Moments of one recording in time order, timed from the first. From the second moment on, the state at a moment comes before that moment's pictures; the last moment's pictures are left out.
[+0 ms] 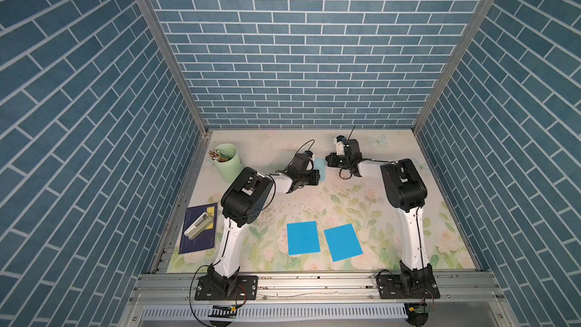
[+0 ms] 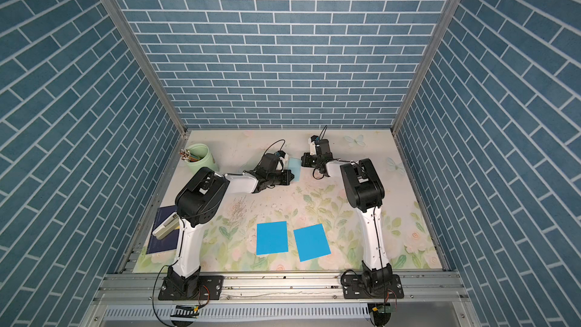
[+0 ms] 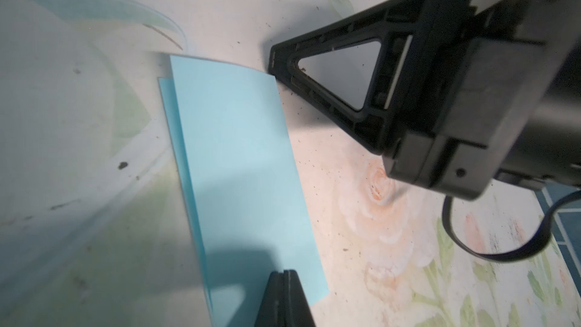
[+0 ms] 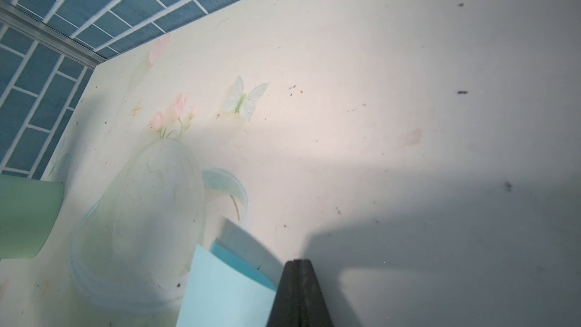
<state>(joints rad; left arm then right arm) -0.58 2.16 1.26 0.20 0.26 -0.48 0.38 2.29 1.45 0.19 -0.33 0.39</state>
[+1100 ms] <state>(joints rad) -0.57 2.16 1.26 0.19 0.28 -0.49 0.41 2.15 1.18 0.30 -0.46 0.31</state>
